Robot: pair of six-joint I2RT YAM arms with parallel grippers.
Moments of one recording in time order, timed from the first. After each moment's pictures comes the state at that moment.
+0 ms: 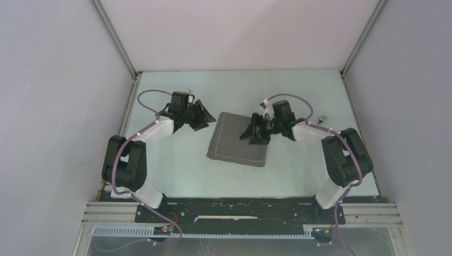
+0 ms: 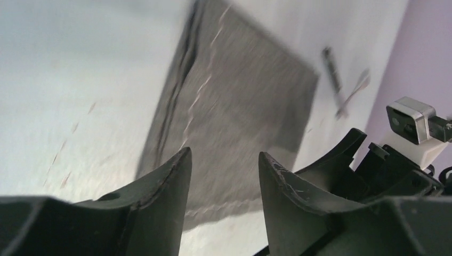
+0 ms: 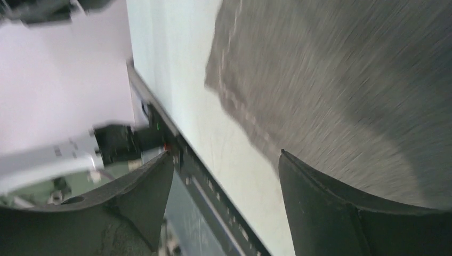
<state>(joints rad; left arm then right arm) -0.27 1.64 1.08 -0.20 0.34 -0.80 0.33 1.70 0.98 -0.06 -0.75 0.67</state>
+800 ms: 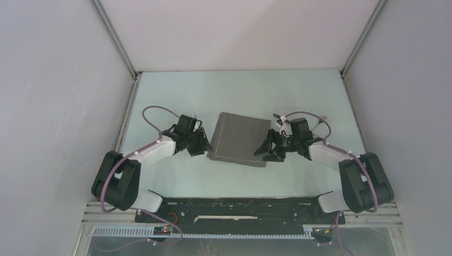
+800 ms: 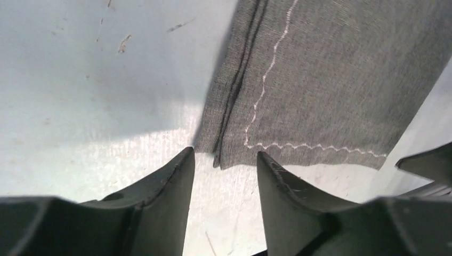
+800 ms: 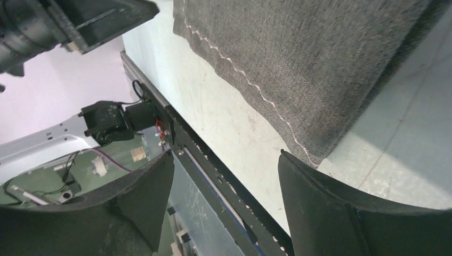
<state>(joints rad) -0.42 1.43 0.72 -0.31 0.16 -0.71 0.29 1.42 0.57 -0.02 -0.82 0.68</state>
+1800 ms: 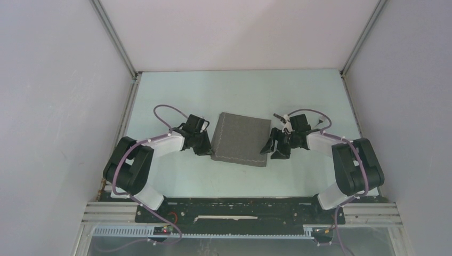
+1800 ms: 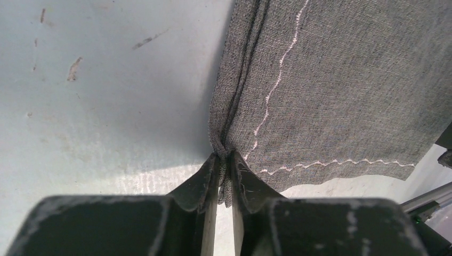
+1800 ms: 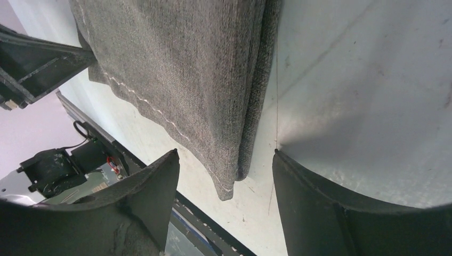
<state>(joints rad) -0.46 1.58 0.79 -0.29 0.17 -0.68 0.23 1.56 0.70 -0.22 -0.61 0.54</state>
